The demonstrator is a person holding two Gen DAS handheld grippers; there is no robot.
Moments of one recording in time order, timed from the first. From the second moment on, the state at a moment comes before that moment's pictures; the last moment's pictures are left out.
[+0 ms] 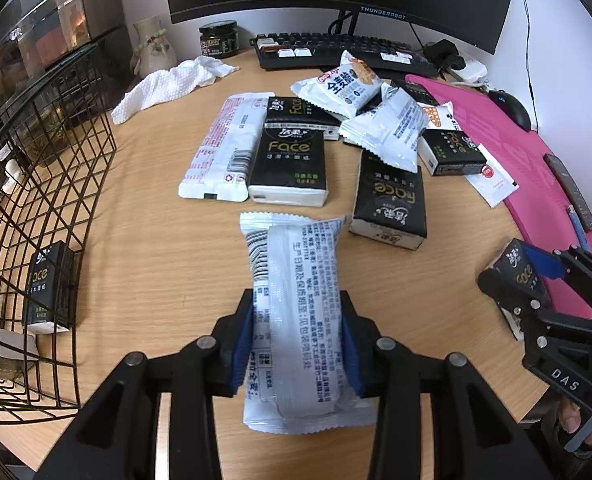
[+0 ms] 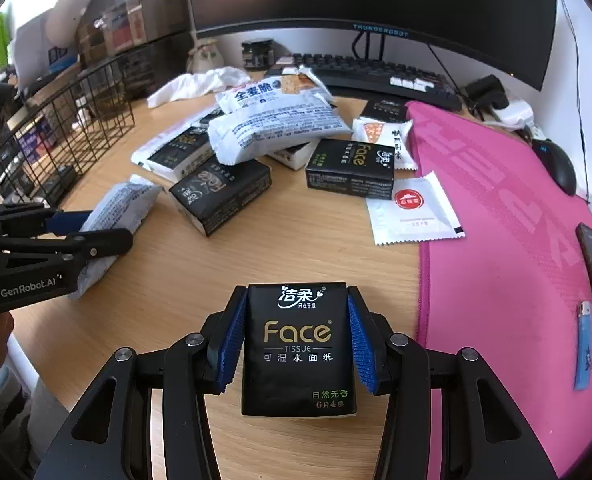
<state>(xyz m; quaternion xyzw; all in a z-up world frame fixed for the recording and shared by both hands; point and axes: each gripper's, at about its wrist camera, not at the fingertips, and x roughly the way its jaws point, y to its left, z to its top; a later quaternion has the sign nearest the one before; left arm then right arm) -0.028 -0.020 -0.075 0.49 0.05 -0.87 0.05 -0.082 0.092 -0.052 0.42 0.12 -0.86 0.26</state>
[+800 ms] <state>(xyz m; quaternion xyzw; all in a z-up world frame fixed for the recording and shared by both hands) -0.002 -0.026 -0.013 0.43 0.05 -0.90 0.05 -0.069 0.078 -0.001 0.37 0.12 -0.88 0.28</state>
